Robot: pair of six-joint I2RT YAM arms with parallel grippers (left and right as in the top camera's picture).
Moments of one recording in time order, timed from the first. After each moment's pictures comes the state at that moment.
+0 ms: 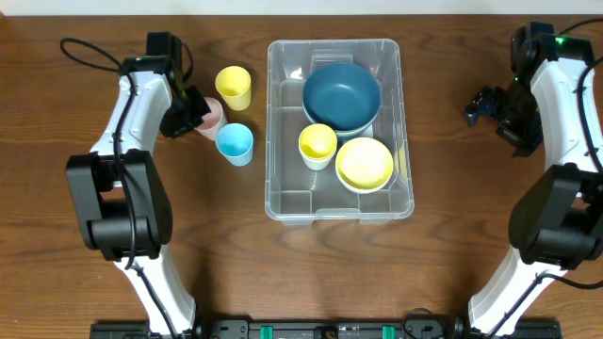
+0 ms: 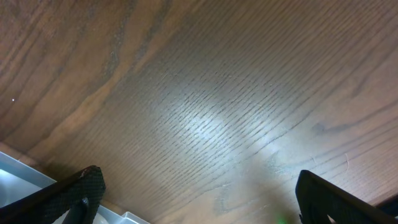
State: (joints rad) left arm 0.06 2.07 1.64 -0.98 0.02 -0.50; right arm -0.17 2.03 1.83 -1.40 0.07 0.63
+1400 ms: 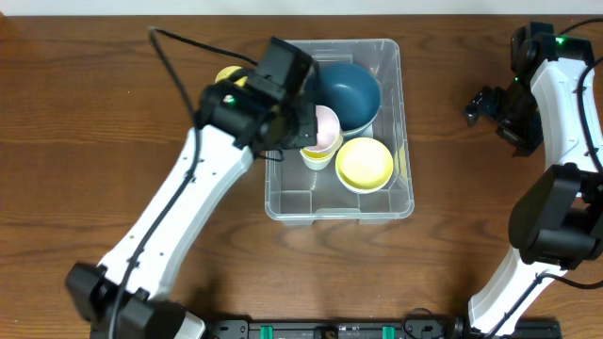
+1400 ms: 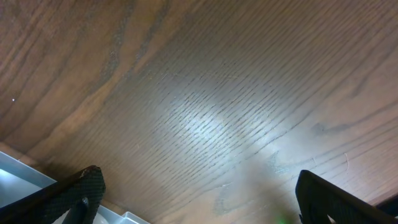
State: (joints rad) left arm -0.53 1.67 1.69 -1.16 0.07 -0.53; right arm -0.17 2.03 1.83 -1.40 0.07 0.63
